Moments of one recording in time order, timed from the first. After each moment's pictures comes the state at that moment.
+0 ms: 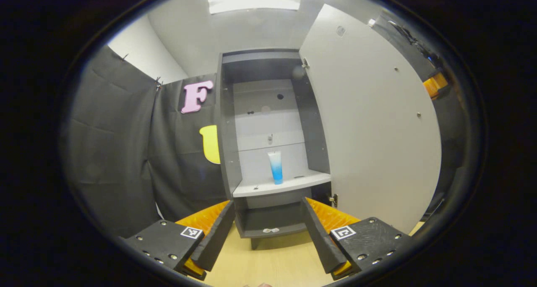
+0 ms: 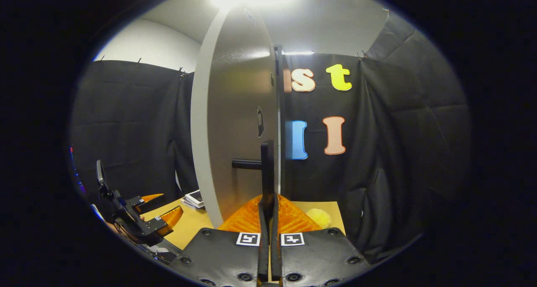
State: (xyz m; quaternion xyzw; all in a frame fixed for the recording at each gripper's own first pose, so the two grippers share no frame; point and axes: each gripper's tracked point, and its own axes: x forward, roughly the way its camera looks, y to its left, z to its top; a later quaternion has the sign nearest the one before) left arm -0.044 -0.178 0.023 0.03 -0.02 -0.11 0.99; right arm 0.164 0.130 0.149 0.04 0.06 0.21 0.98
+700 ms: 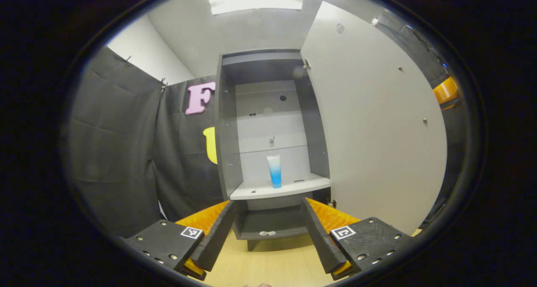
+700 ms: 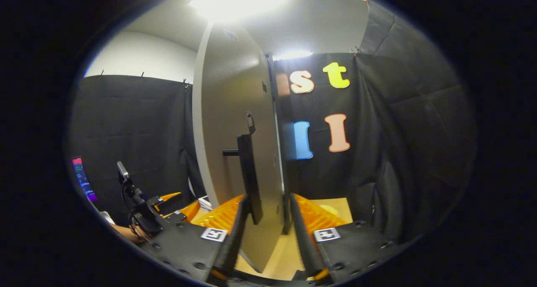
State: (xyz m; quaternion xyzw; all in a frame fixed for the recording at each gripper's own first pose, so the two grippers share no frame) left arm -0.035 -0.202 0.044 0.02 -0.03 -0.08 1.00; right arm 0.135 0.072 0.141 0.05 0.04 0.20 0.98
